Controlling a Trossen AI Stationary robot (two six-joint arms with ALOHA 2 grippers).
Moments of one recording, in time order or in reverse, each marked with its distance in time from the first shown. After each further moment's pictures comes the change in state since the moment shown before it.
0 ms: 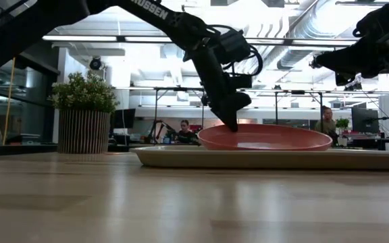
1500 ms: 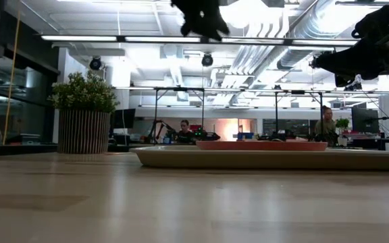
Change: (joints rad) left arm -0.036 -0.536 -0.176 0.053 0.153 -0.123; right arm 0.000 0.019 0.000 0.000 0.000 0.000
